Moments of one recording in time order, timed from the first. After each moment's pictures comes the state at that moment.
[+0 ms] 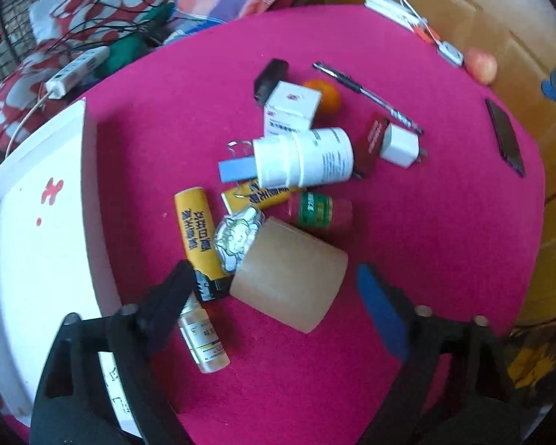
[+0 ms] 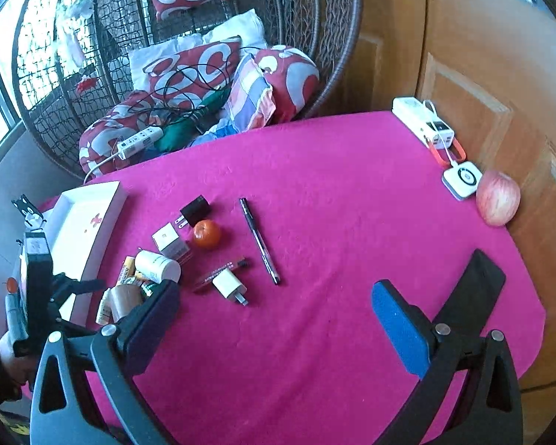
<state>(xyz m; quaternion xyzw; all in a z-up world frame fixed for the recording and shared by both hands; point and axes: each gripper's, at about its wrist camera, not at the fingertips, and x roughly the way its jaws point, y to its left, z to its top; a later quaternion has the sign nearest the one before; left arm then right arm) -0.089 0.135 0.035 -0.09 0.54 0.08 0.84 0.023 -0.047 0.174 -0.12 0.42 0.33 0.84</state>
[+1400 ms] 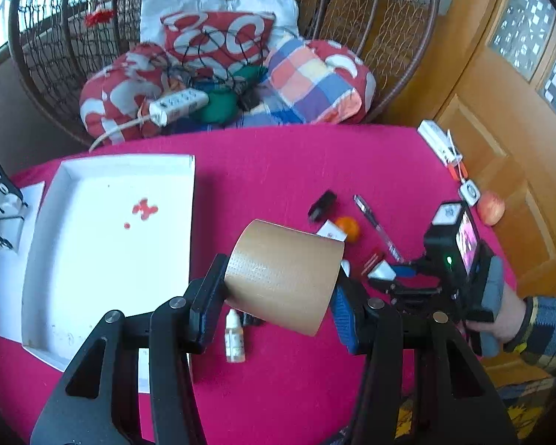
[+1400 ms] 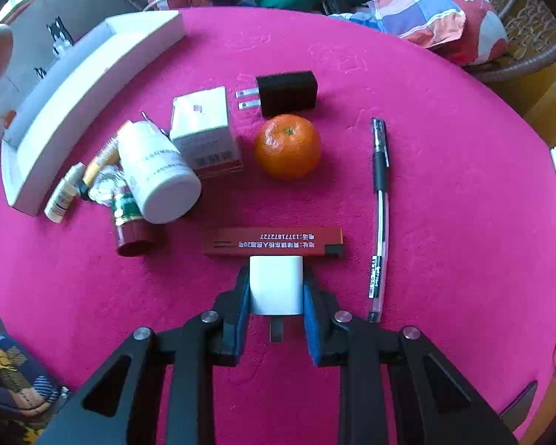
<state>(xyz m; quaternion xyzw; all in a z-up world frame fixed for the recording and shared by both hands) -0.125 0.178 0.171 -0.21 0.41 0.21 0.86 0.031 0.055 0.062 -0.36 0.47 0.47 0.66</state>
